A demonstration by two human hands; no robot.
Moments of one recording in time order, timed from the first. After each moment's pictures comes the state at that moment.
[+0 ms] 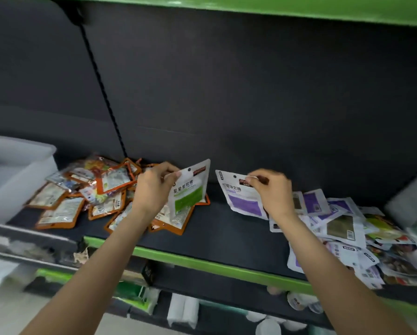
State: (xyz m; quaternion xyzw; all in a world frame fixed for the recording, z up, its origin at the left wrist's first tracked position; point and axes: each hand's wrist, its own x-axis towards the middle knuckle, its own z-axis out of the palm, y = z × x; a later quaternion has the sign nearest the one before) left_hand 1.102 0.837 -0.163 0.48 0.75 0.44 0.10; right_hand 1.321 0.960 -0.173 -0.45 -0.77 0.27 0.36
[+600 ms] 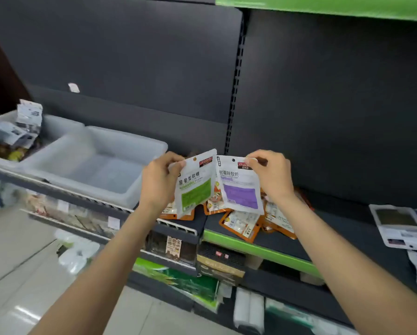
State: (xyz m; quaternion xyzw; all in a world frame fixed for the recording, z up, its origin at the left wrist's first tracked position) left_hand 0.860 0.654 -0.146 0.40 0.77 0.49 0.04; right_hand 1.031 0.811 -0.149 -0.37 -0.81 0.27 0.36
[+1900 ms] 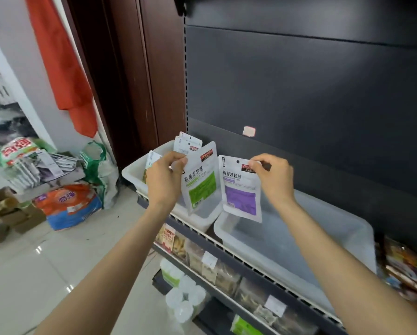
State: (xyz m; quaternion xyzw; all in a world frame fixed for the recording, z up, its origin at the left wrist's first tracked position) left_hand 0.351 0.452 -0.125 0.23 0.79 0.56 -0.07; right_hand 0.466 0.635 -0.124 -0.26 -0.83 0.33 0.37
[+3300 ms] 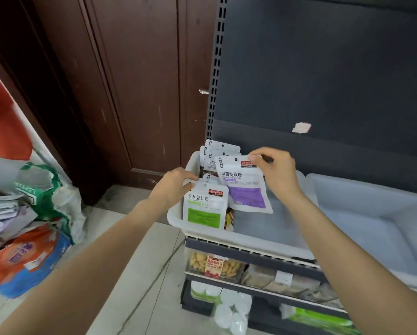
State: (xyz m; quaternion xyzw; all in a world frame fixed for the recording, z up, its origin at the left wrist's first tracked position) left_hand -0.024 0.430 -0.209 0.57 0.76 0.27 0.16; right_hand 0.192 0.541 -0.141 -0.38 -0.78 0.33 0.37
